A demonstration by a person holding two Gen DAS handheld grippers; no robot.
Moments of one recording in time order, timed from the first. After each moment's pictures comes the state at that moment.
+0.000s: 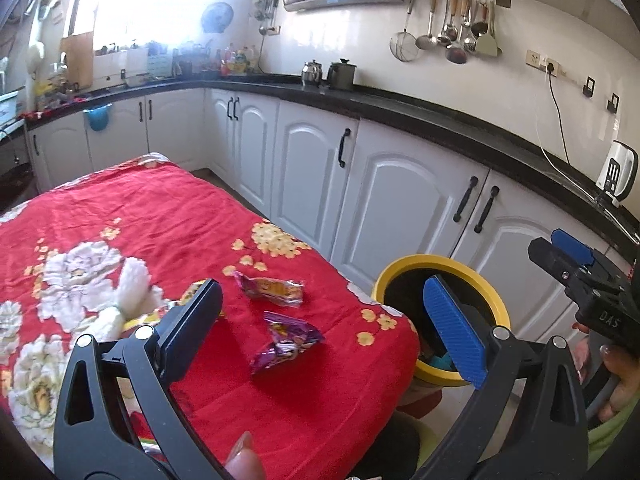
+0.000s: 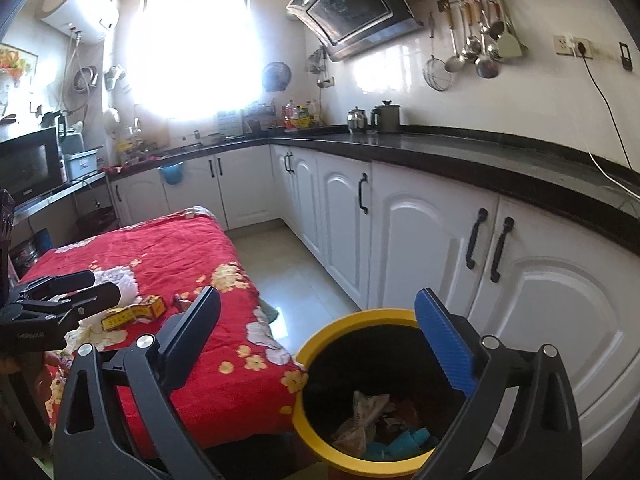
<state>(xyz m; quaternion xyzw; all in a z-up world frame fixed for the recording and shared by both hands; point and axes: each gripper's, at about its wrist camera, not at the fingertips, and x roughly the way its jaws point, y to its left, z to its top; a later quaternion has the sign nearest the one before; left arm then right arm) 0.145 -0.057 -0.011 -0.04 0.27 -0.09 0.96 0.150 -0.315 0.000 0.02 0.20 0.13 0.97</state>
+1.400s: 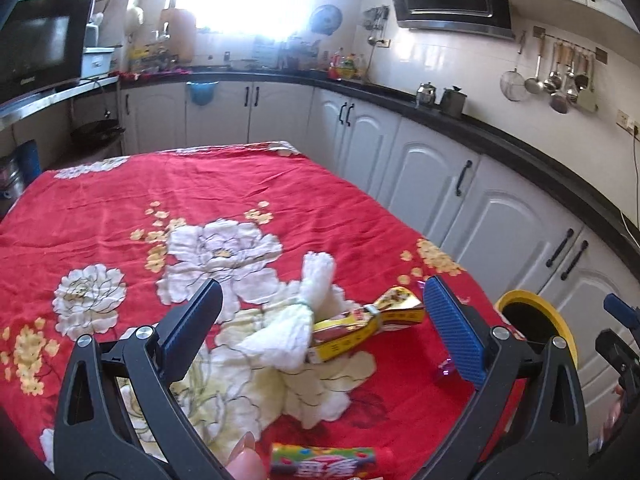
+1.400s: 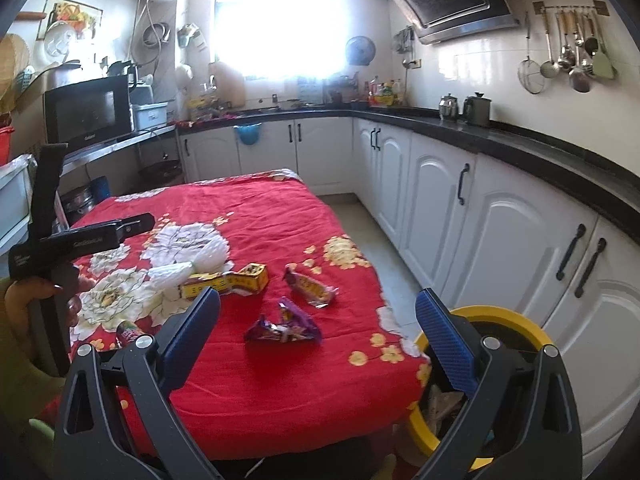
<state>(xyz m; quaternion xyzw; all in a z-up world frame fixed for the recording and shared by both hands) 0.132 0.106 -0.021 -0.10 0.27 0.07 0.96 0.138 -0.192 -0.009 -0.04 0.24 0.26 0.93</state>
